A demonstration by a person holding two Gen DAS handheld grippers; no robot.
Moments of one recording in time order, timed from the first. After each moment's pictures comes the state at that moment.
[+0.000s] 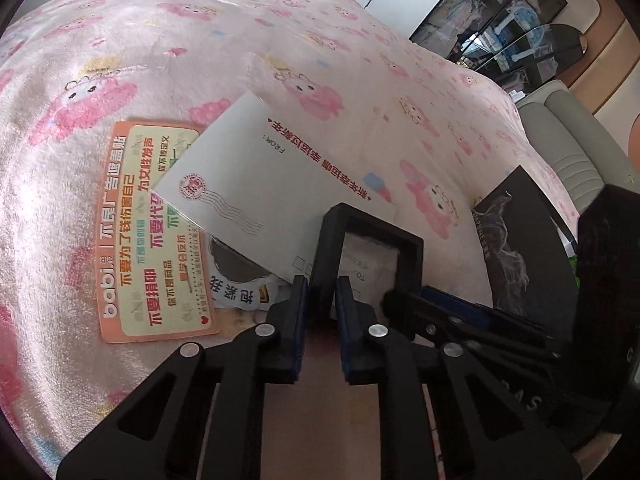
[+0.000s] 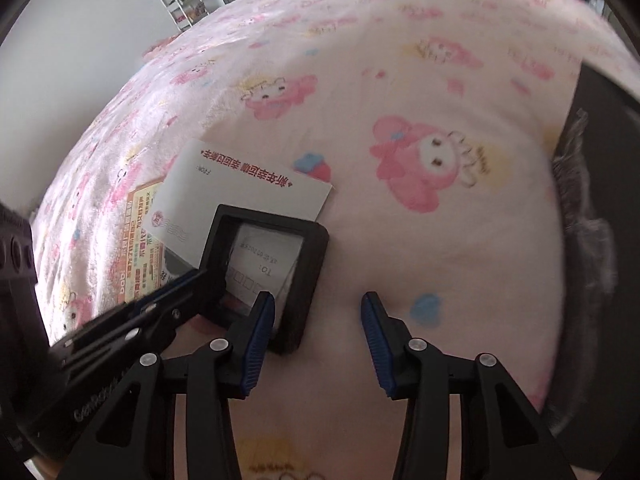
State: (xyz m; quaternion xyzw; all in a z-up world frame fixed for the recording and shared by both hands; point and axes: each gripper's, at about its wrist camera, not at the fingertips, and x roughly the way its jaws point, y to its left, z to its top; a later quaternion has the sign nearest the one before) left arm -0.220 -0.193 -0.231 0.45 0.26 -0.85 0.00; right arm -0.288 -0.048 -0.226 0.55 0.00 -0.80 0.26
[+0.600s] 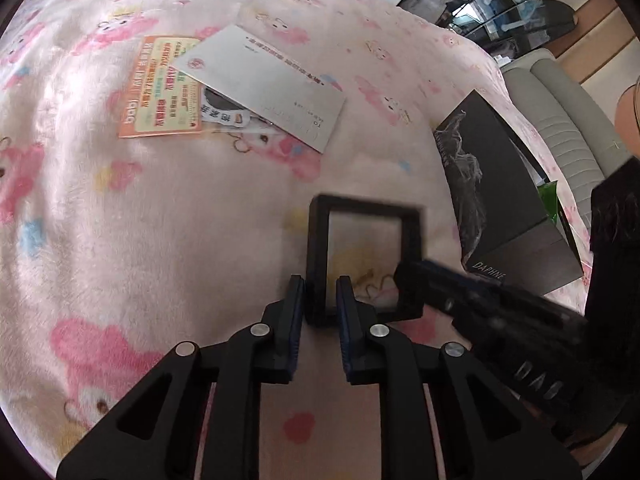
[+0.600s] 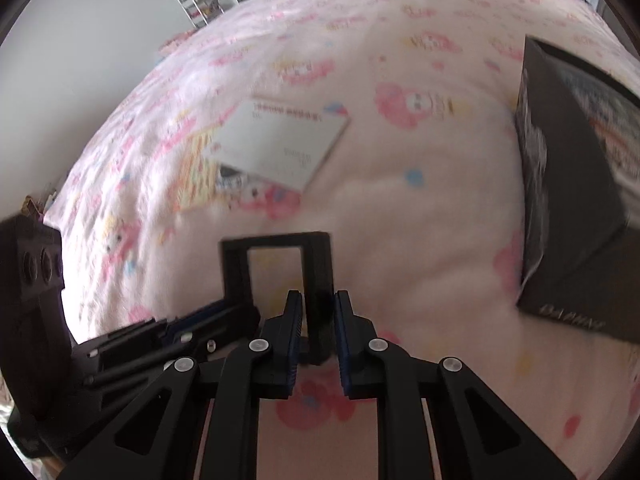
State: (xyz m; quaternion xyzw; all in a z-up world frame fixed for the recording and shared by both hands) left arm -0.138 -0.150 -0.214 0.50 0.26 -0.83 -0.03; right arm -0.194 -0.008 -0.197 0.55 0.02 -0.79 0.26
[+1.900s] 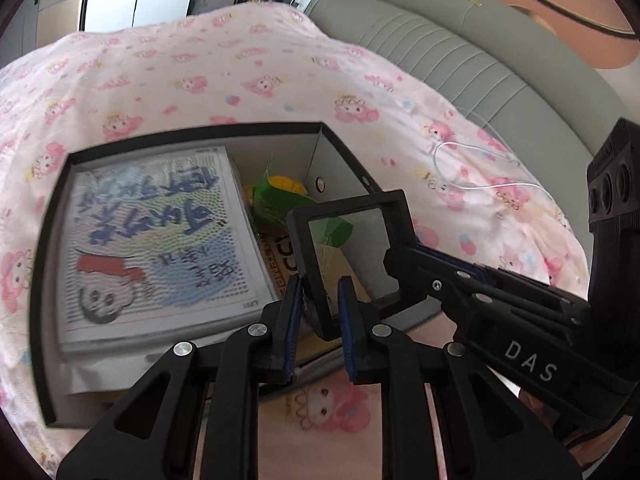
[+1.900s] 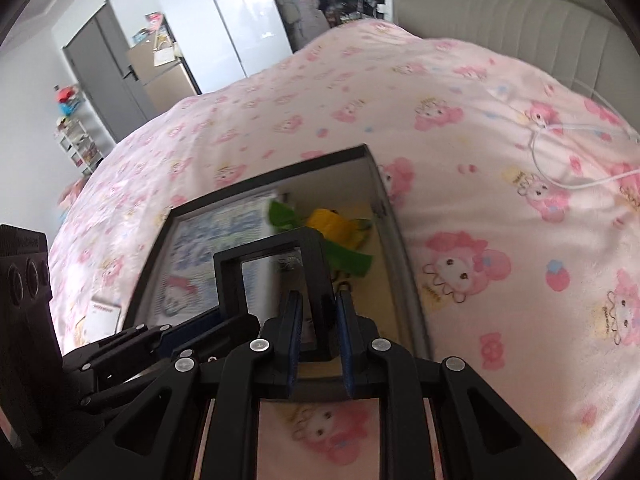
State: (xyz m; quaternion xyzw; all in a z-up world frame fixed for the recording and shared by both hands) left arm -0.283 0.197 -0.111 0.46 0.08 -0.85 -0.26; right arm -0.261 0.335 -0.089 0.44 -0.11 -0.89 0.05
